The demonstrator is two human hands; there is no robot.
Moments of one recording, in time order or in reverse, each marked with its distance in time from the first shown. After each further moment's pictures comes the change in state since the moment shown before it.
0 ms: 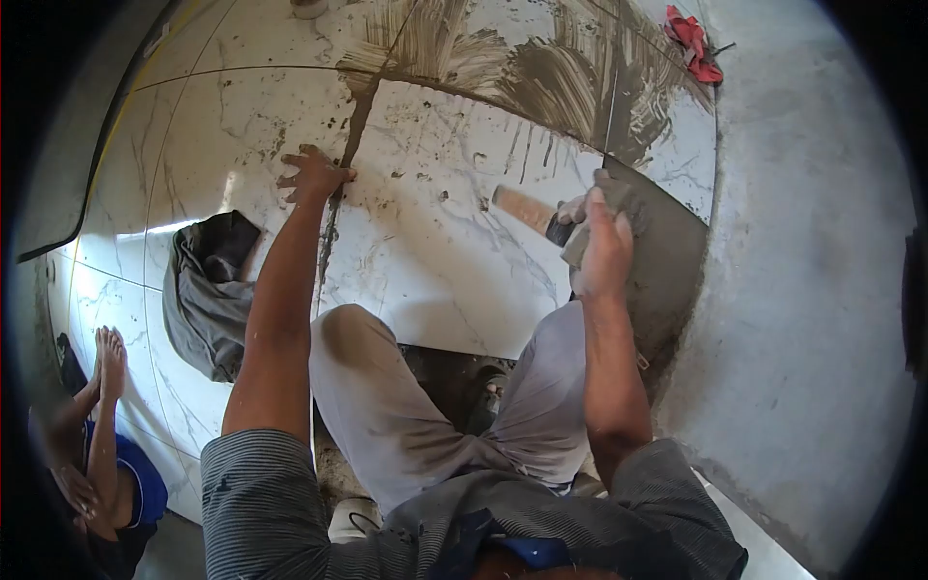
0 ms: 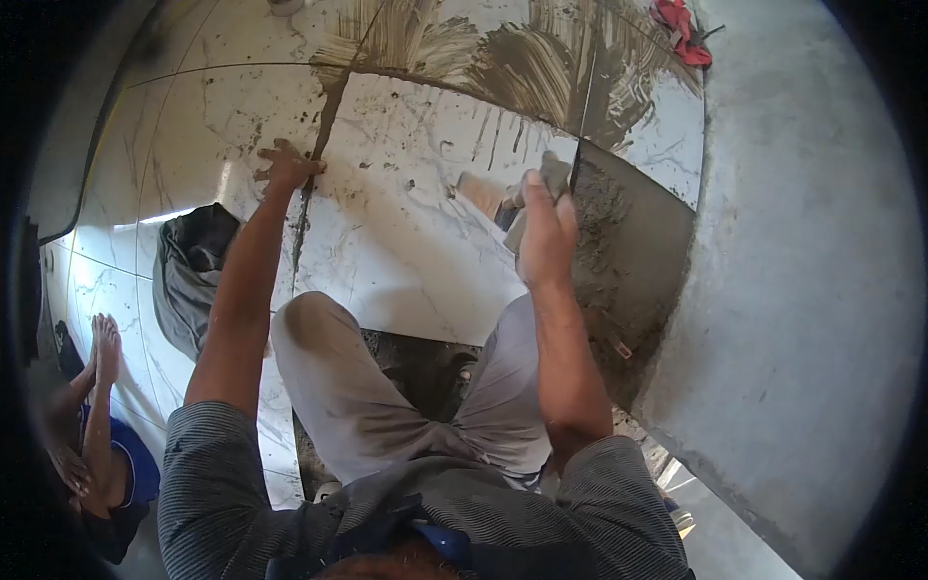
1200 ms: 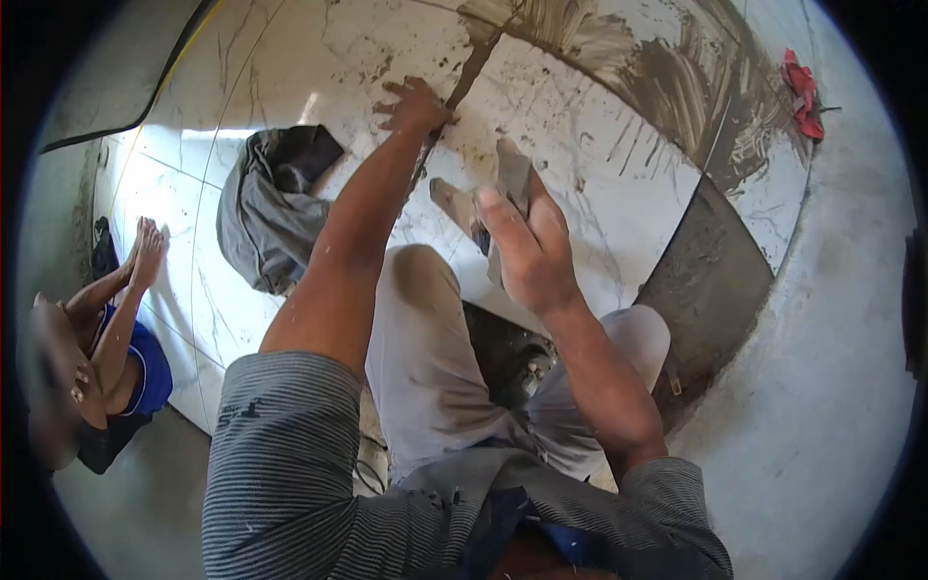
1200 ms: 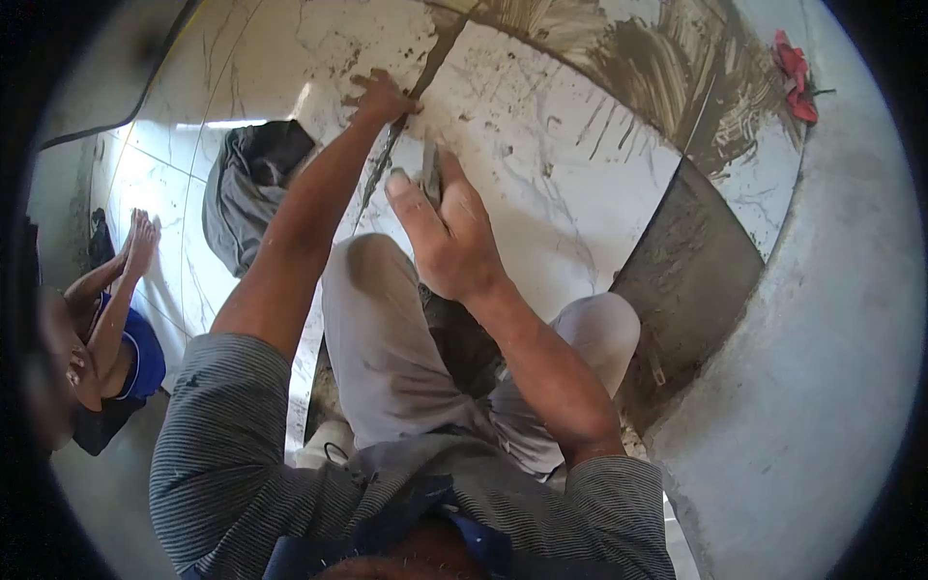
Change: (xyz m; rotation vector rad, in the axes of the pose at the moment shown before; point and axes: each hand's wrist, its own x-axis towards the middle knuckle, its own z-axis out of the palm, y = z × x) left_hand -0.003 -0.001 -0.006 -0.046 -0.005 -0.028; right_hand -0.071 0.008 0.127 -0.069 -0.673 0.137
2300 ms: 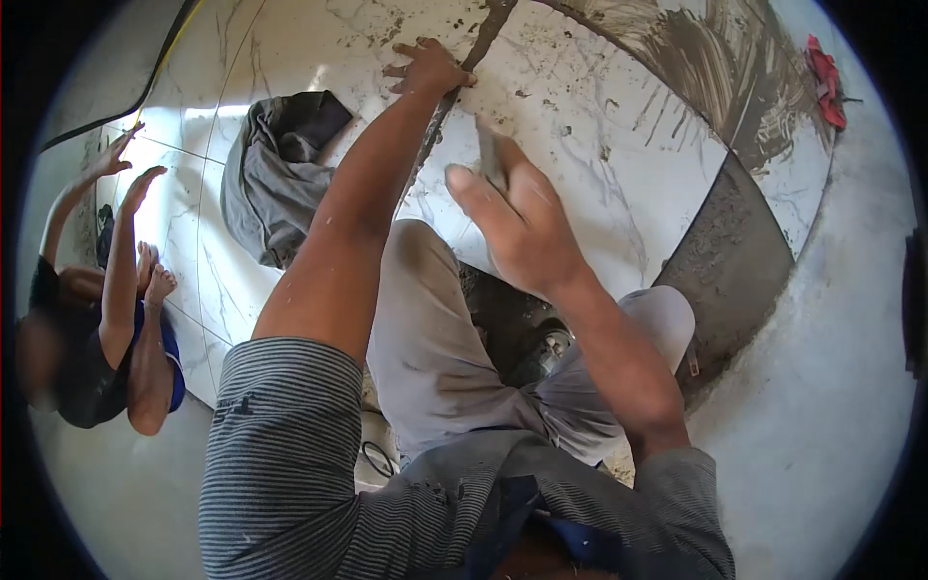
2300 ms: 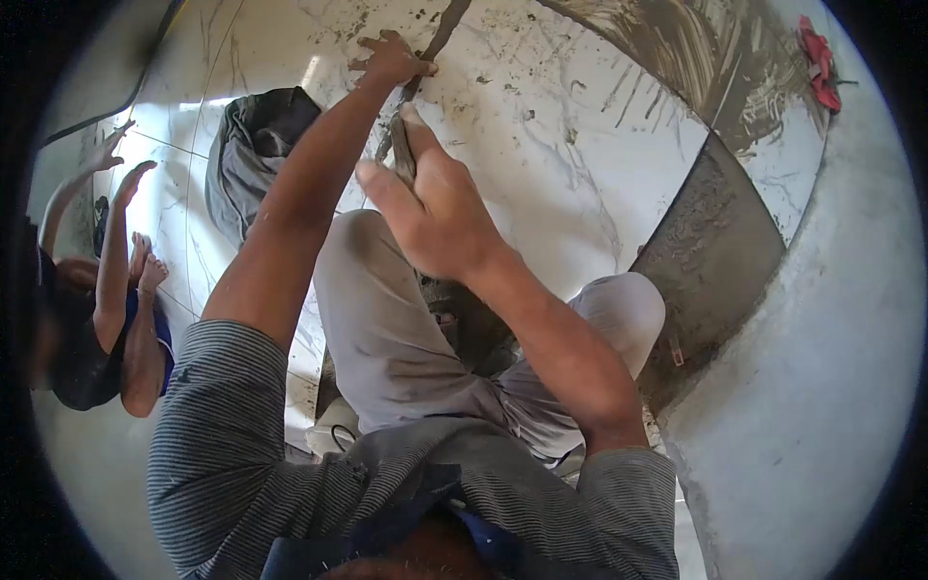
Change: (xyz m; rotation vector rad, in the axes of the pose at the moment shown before) left_hand 0.034 -0.019 0.029 0.068 0.120 0.219; right_hand 0.004 0.010 0.017 -0.216 -0.137 0.089
